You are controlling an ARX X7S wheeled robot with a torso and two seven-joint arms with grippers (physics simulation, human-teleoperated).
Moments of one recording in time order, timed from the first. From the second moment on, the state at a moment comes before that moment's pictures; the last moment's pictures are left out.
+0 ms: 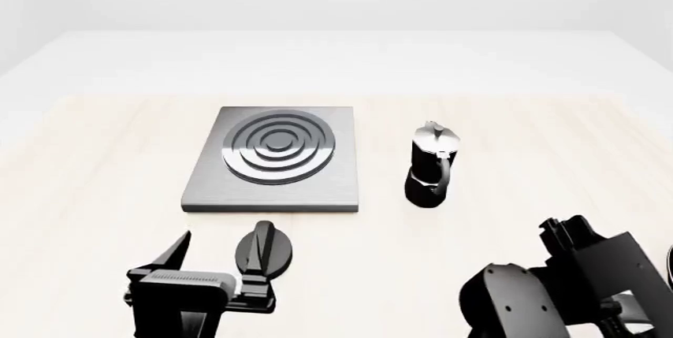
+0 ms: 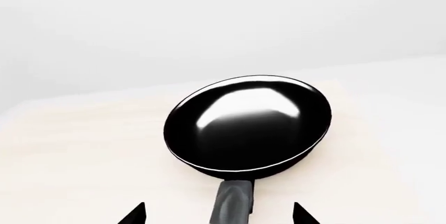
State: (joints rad) left arm 0.06 -0.28 0.20 0.28 -0.29 -0.09 -0.19; right arm 0.34 0.06 0.00 -0.13 0.26 0.30 1.50
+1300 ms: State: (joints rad) left arm 0.07 -0.31 0.22 0.29 -0.31 -0.08 -0.20; right arm 0.41 0.05 0.08 0.18 0.44 0.14 1.44
